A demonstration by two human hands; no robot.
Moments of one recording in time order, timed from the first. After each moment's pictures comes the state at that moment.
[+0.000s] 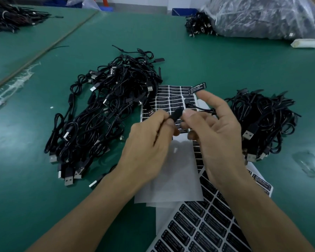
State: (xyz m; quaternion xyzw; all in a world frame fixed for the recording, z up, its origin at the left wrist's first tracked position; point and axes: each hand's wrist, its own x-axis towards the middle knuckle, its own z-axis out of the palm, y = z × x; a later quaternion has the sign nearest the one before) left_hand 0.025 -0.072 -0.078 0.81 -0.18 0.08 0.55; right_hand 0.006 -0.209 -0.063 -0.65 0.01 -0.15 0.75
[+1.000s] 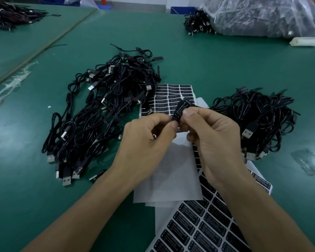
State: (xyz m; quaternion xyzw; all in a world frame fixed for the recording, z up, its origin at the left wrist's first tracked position) left_hand 0.024 -0.069 -0.078 0.78 -0.17 0.06 0.59; right_hand 0.009 -0.209 -0.068 -0.65 0.05 -0.12 0.75
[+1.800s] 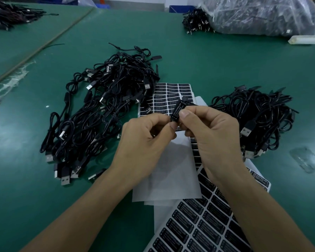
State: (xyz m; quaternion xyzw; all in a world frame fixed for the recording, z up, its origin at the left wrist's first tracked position) left_hand 0.023 -0.070 -0.074 0.79 -0.17 0.06 0.59; right_hand 0.008 -0.211 -0.065 -0.69 0.02 -0.16 0.70
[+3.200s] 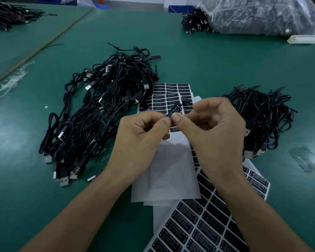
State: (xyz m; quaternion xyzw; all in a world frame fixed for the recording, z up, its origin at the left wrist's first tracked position) left_hand 0.023 -0.070 -0.073 0.74 -0.15 0.06 0.65; right_hand 0.002 -0.209 -0.065 -0.74 0.00 -0.26 0.62
